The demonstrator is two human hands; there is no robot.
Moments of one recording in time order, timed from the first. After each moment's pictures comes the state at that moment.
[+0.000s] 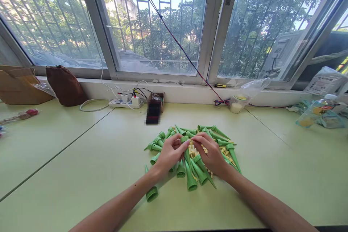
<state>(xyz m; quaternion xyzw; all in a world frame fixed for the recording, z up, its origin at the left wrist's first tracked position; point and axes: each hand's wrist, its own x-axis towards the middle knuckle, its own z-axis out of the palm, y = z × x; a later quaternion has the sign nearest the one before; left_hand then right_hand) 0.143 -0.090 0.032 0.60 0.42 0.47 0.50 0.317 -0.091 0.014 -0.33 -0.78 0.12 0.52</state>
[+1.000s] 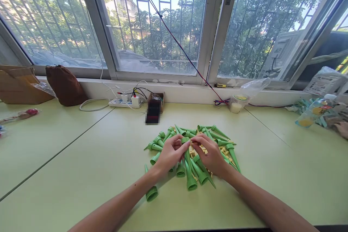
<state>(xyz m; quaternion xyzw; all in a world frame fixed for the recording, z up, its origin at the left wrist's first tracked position) 0.143 -0.092 0.033 0.61 0.41 0.45 0.50 0.319 -0.091 0.013 -0.32 -0.79 0.12 0.51</state>
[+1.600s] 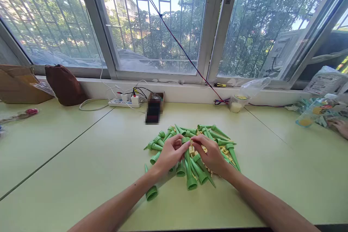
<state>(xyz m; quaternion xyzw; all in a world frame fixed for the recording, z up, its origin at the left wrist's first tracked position) 0.142 -0.093 0.035 0.63 0.41 0.44 0.49 0.322 -0.088 0.006 -0.34 -0.79 0.14 0.50</state>
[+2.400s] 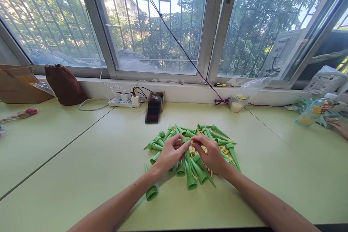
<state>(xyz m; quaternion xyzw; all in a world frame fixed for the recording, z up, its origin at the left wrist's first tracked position) 0.141 -0.093 0.034 0.64 0.41 0.43 0.49 0.322 -0.087 0.007 -0.33 -0.79 0.13 0.50</state>
